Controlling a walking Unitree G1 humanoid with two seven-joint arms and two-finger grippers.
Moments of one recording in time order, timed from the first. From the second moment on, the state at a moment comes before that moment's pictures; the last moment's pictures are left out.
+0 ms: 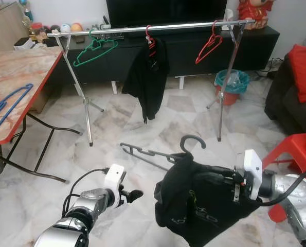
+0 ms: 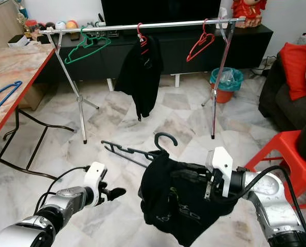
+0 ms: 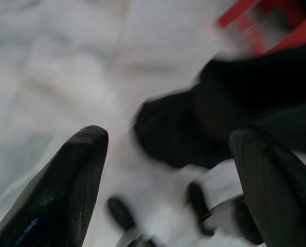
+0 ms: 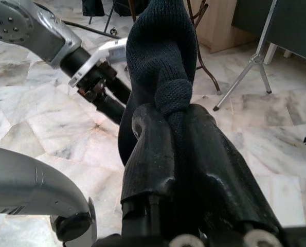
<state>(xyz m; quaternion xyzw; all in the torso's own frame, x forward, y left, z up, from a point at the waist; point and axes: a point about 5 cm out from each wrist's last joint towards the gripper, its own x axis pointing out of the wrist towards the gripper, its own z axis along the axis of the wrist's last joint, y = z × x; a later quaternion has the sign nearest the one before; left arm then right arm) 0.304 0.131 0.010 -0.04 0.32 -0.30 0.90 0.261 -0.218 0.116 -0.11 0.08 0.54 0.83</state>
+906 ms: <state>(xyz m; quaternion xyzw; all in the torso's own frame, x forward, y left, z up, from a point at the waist) 0.306 0.115 0.025 0.12 0.21 -0.39 0.89 0.285 -0.207 0.112 -0.12 0.10 0.50 0.85</state>
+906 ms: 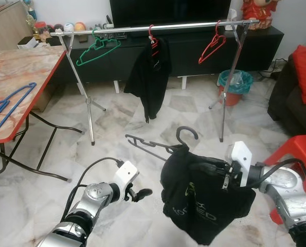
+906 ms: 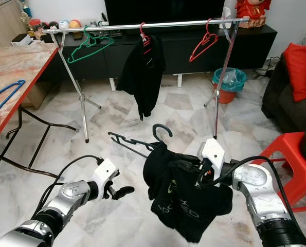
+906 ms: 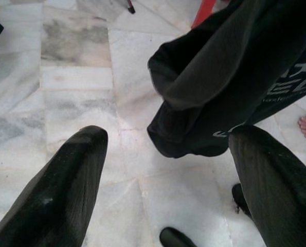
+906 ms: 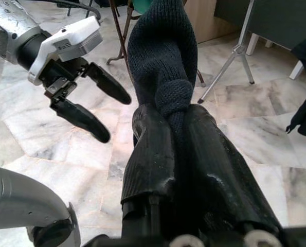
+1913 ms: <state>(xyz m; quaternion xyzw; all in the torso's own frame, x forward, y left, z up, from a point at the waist) 0.306 0.116 0.029 0.10 0.21 -0.42 0.88 0.308 -0.205 0.107 -0.15 0.12 0.44 0.88</state>
